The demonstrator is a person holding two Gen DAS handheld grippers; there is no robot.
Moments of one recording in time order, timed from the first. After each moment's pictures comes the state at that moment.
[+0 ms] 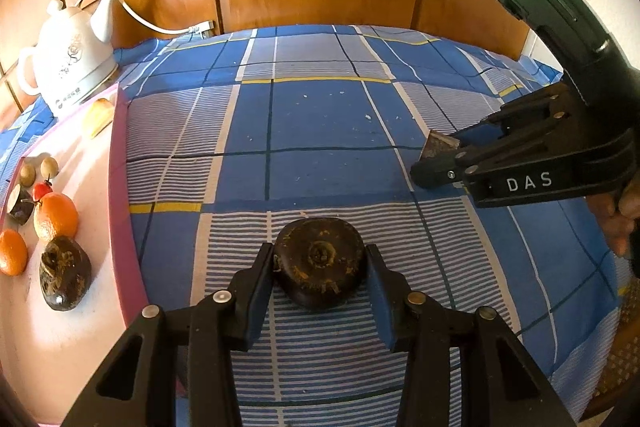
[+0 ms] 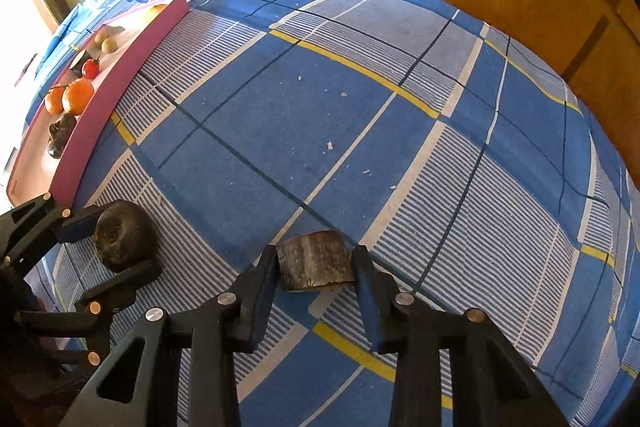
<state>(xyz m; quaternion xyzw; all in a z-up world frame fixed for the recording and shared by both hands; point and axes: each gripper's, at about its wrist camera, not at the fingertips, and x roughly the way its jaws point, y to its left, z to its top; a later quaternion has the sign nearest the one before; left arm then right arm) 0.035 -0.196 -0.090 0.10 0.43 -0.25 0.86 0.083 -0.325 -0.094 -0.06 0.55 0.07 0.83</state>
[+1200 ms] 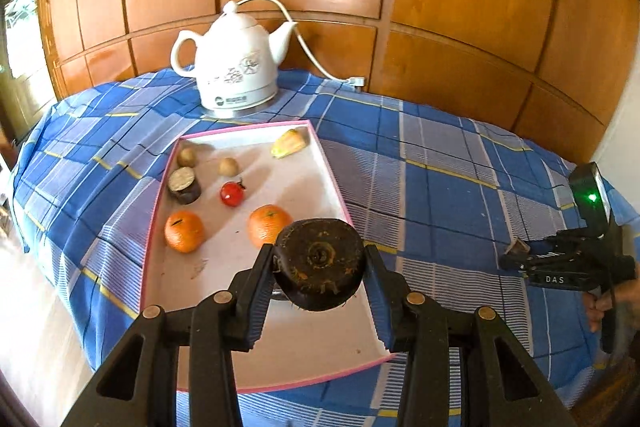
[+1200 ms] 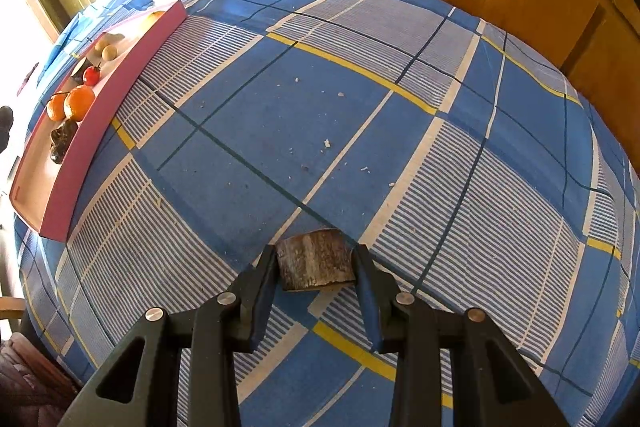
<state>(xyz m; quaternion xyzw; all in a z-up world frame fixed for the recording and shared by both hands) 0.035 -0.060 -0.004 0.00 0.39 -0.09 0.92 0.077 -0.328 -0.096 -0.05 0.54 0.08 0.84</state>
